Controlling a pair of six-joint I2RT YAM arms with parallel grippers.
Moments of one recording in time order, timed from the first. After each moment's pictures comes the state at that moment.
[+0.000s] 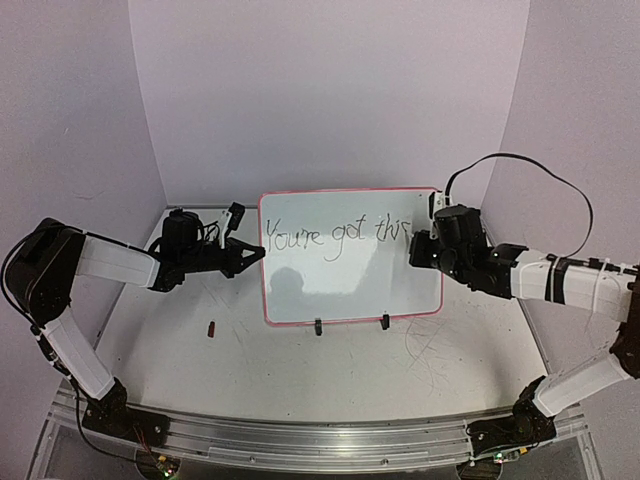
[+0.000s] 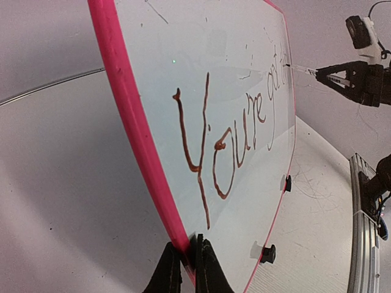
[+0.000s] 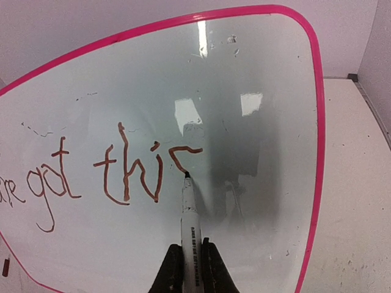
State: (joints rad) left arm -0.44 1.65 0.79 0.52 0.62 -0.13; right arm 0.67 1.36 0.91 -0.05 0.42 0.44
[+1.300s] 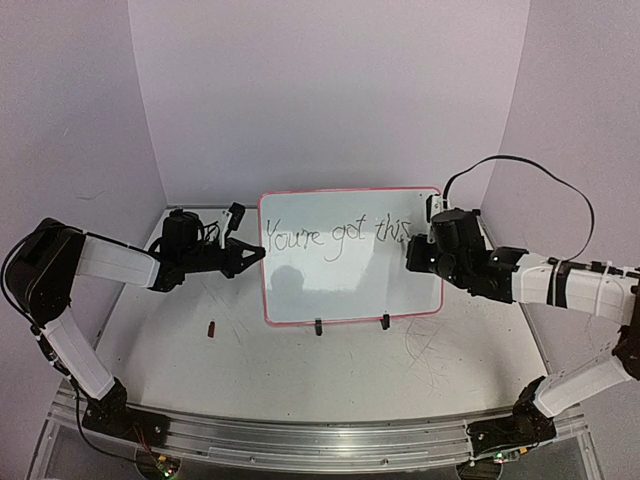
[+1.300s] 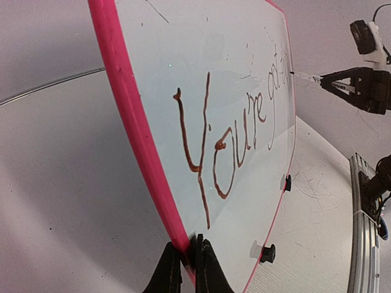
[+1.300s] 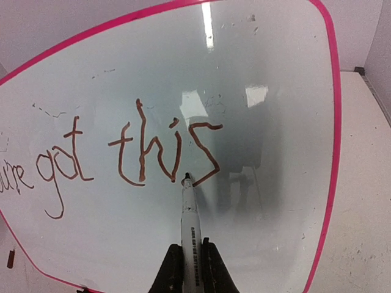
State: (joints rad) left arm -0.44 1.65 0.79 0.52 0.62 -0.13; right arm 0.72 1.36 0.90 -0.07 0.43 0.48
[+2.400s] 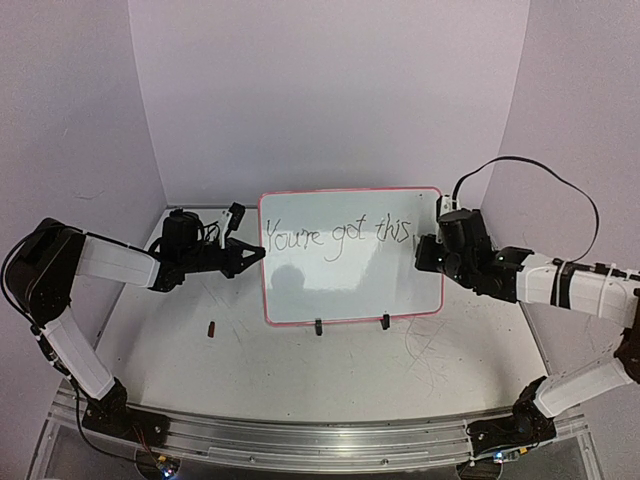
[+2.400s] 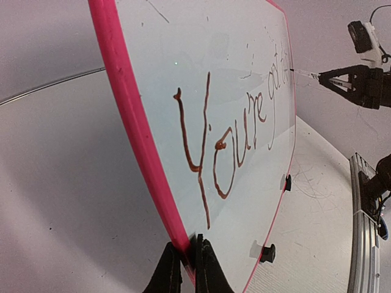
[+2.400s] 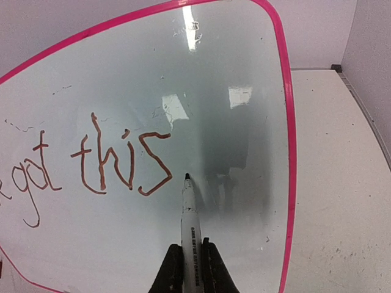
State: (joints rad) left arm -0.44 1.65 0.79 0.52 0.62 -0.13; right arm 0.67 1.32 0.88 -0.10 0.47 0.47
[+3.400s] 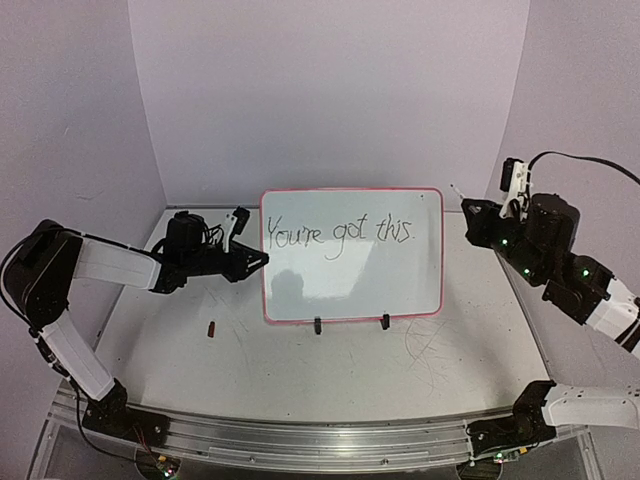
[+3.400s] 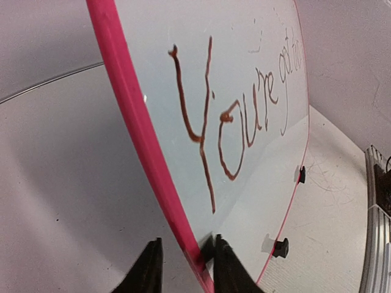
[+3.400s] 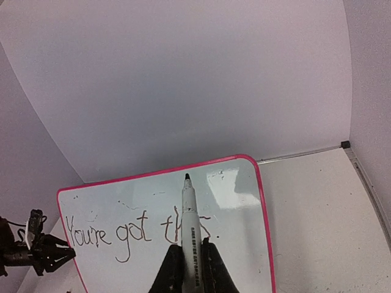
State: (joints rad) left arm -0.47 1.63 0.79 0.46 0.52 -0.09; right arm 0.68 0.89 0.87 -0.13 0.41 0.38
